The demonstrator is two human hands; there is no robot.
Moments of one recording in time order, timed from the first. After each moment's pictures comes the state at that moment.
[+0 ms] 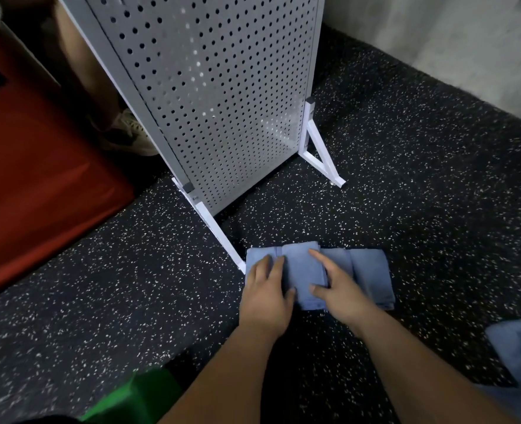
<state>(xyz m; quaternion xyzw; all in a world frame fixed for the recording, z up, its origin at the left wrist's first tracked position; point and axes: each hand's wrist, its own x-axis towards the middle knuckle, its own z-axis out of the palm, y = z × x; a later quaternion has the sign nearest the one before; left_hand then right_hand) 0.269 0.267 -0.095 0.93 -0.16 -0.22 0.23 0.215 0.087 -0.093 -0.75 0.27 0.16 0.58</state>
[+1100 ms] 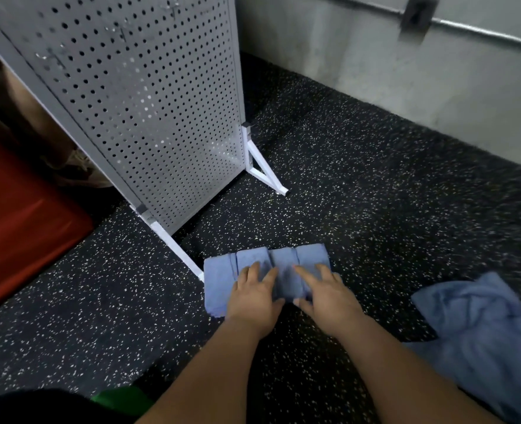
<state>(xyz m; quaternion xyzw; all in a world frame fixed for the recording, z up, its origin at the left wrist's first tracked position) 0.226 0.215 -0.050 0.92 -0.30 -0.24 0.10 0.131 0.047 -0.046 -0.94 0.21 0.17 0.20</state>
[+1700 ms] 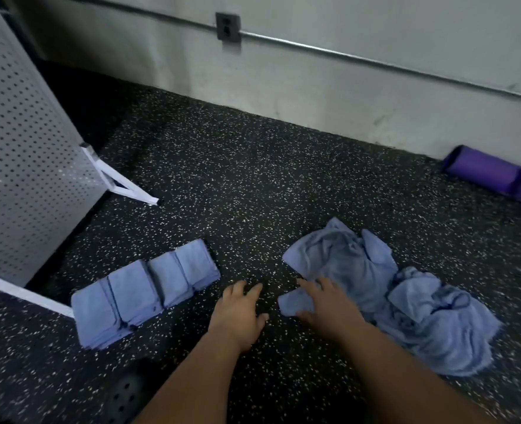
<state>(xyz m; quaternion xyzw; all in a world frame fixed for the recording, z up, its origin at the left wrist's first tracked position) 0.064 0.090 -0.032 0.81 -0.49 -0.31 0.05 -0.119 -0.057 -0.012 -0.87 0.41 0.21 0.20</state>
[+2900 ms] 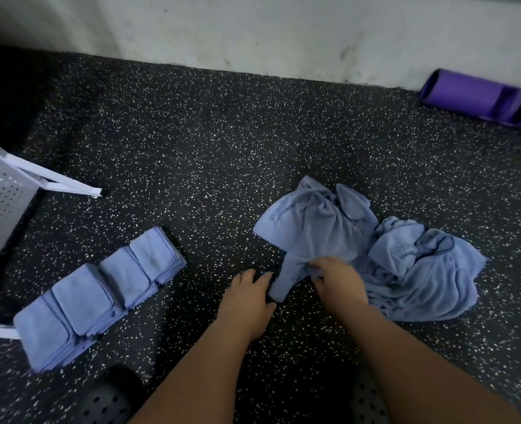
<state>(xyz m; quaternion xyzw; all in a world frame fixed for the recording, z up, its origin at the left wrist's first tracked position) -0.002 0.031 -0.070 0.76 -0.55 -0.34 -0.01 -0.186 -0.096 -0.067 -0.82 0.52 0.10 0.21</state>
